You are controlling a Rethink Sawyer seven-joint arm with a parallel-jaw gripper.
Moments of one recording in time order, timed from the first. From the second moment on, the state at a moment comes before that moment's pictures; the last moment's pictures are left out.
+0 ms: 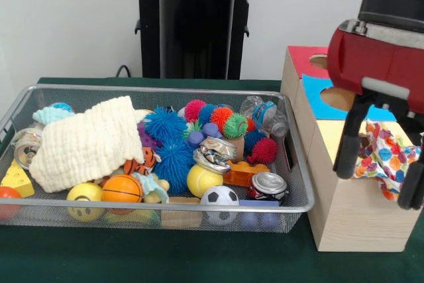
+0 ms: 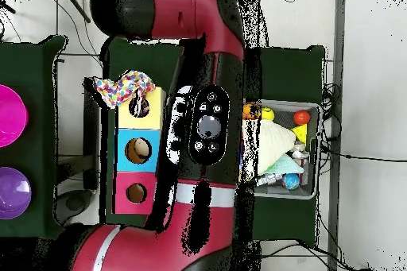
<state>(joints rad) 0.01 -0.20 -0.33 0.44 0.18 1.03 2.62</state>
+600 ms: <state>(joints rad) 0.05 -0.28 -0.29 0.59 0.17 0.94 2.62</state>
